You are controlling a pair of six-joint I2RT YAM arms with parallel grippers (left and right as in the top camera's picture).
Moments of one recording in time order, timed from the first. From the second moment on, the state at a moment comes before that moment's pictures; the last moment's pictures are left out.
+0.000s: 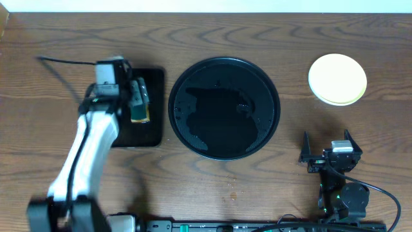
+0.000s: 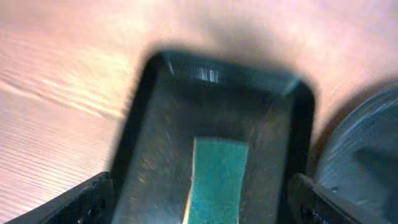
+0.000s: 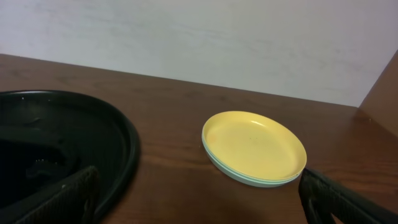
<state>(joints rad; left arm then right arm) 0.03 1.42 1.01 -0.45 -0.13 -0.18 0.00 0.01 0.01 -0.07 -0.01 -0.11</state>
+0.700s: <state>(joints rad) 0.03 0.43 0.67 -0.46 -0.14 -0.18 0.00 0.01 0.01 -0.07 -0.01 -0.11</state>
